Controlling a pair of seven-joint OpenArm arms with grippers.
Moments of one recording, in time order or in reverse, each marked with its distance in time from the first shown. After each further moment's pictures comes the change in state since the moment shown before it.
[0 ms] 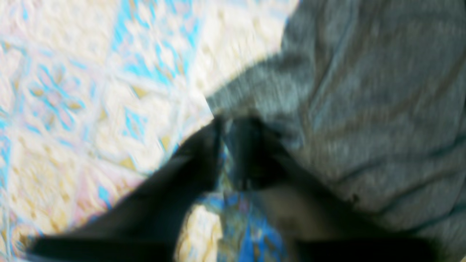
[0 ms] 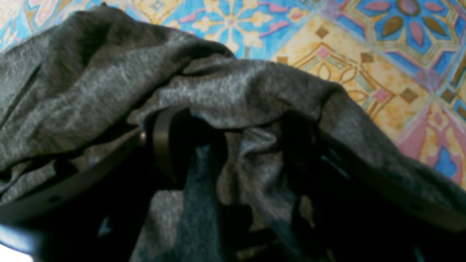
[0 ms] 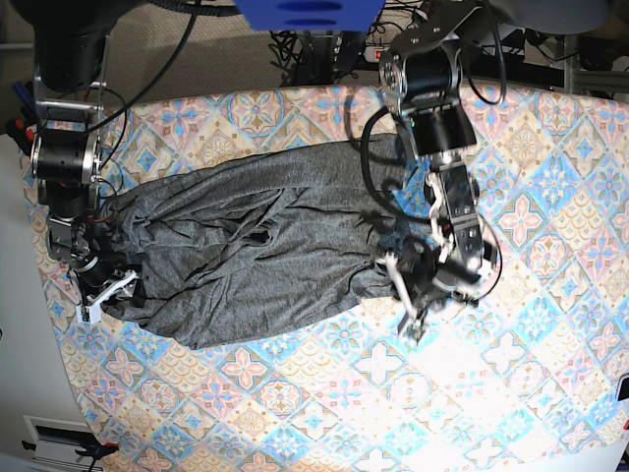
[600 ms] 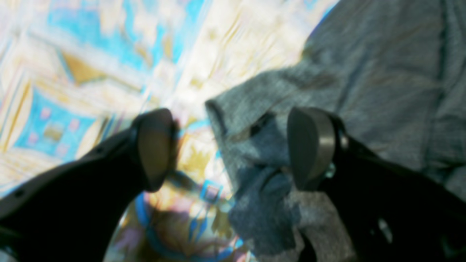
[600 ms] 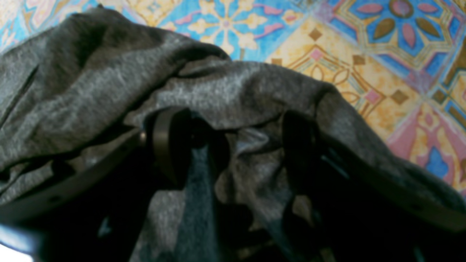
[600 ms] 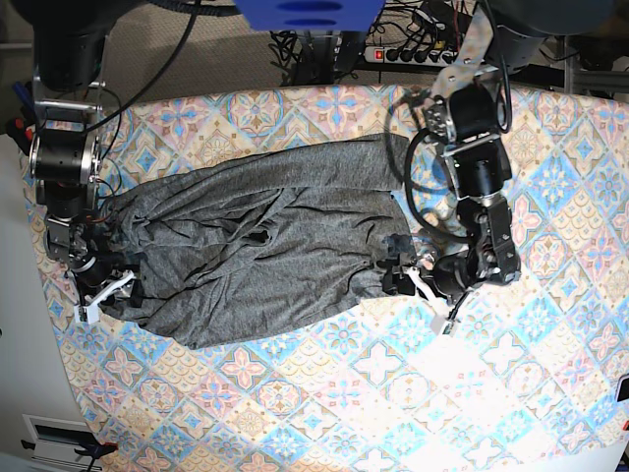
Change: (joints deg) left arm -8.8 -12.8 -4.5 -35.6 -20.2 -0.1 -8.9; right arm 0.0 0.4 -0.1 0.0 -0.1 -0.1 0.0
